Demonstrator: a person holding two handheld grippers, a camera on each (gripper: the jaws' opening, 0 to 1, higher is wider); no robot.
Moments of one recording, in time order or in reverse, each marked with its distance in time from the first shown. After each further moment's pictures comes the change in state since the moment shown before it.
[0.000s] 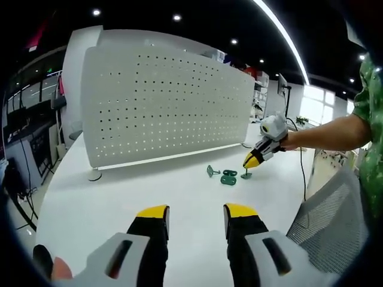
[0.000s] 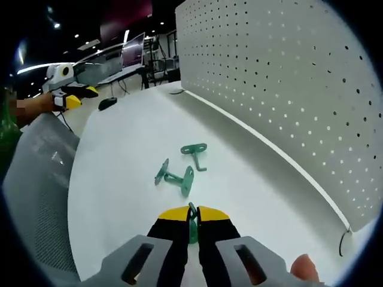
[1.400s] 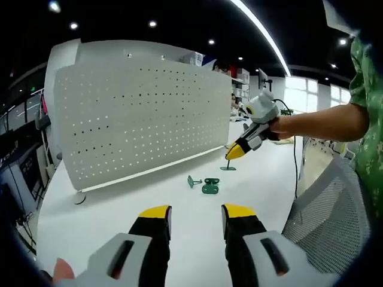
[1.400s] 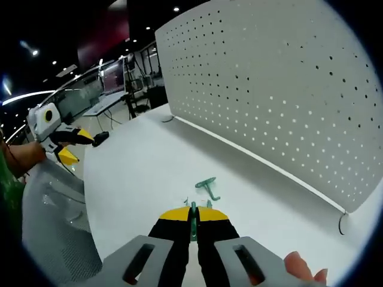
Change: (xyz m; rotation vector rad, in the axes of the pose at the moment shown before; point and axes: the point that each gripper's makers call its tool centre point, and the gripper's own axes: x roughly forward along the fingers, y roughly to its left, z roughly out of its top) left arm 0.025 -0.058 0.026 0.142 -0.043 -0.130; right arm -0.027 0.037 0.077 0.153 -0.101 -0.084
